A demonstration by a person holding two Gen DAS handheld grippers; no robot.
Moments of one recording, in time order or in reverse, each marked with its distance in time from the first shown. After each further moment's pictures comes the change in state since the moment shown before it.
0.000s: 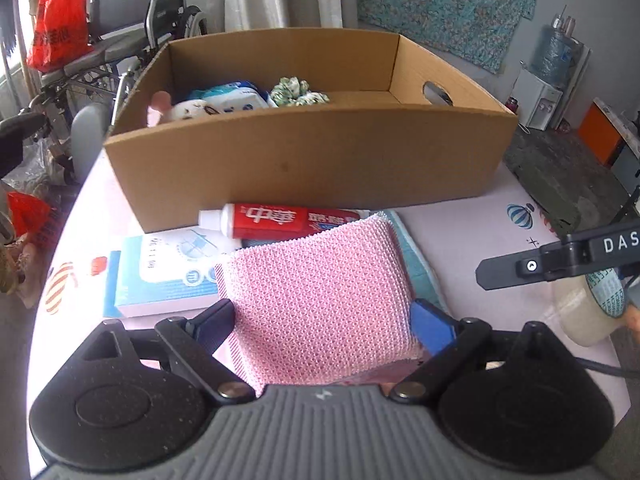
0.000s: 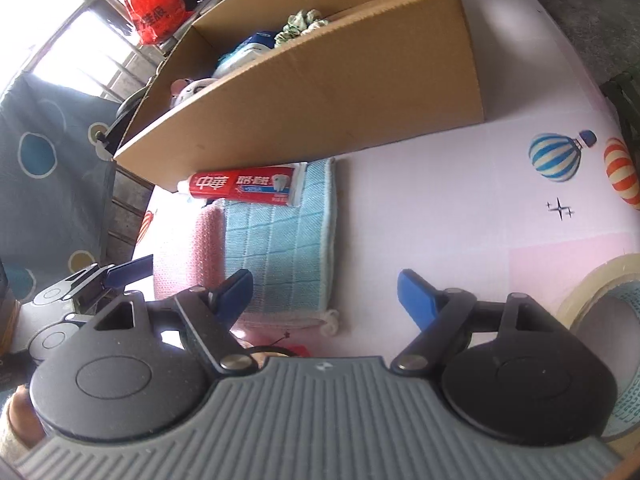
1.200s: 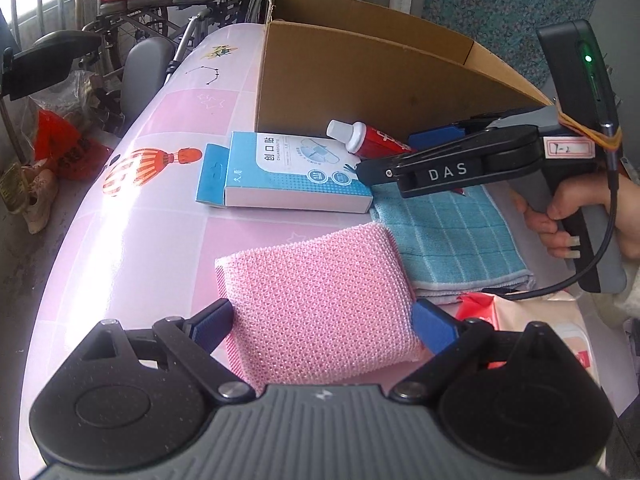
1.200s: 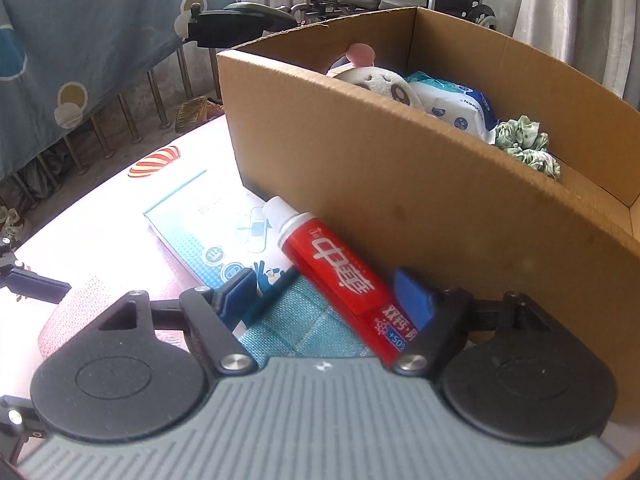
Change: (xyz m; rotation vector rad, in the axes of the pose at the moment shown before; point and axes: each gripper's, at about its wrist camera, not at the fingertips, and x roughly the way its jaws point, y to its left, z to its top) left arm -0.028 0.093 -0.075 -0.197 -0.008 -0.002; right arm 0.138 0.149 0.026 -0.756 -0.066 -0.080
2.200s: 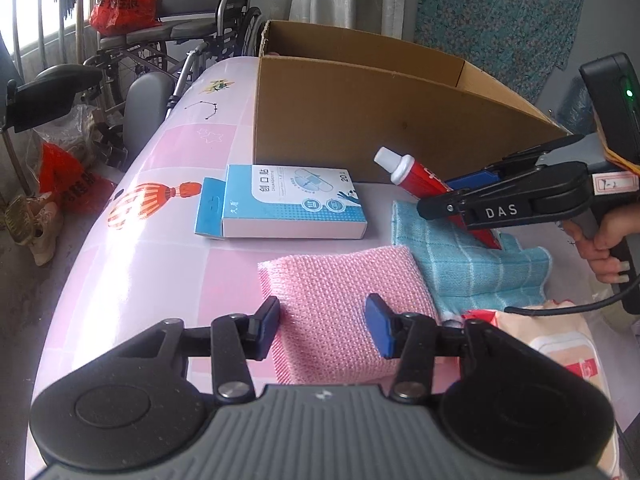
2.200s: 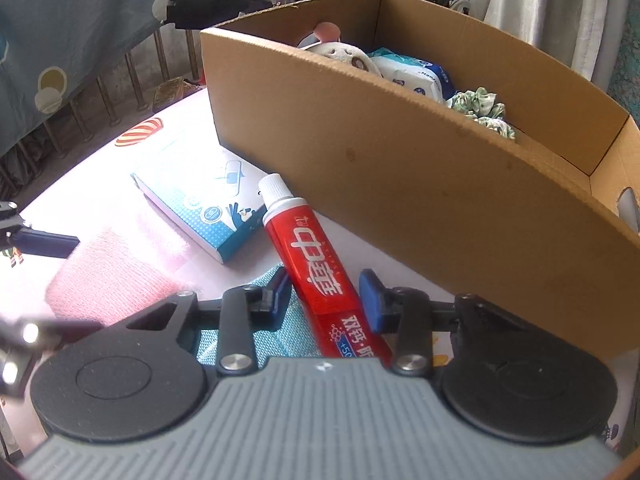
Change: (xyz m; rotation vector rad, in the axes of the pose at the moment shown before) left arm -0.002 -0.006 -0.004 0.041 -0.085 0.011; right arm -0.044 -0.003 -0.028 0.011 0.044 -0.085
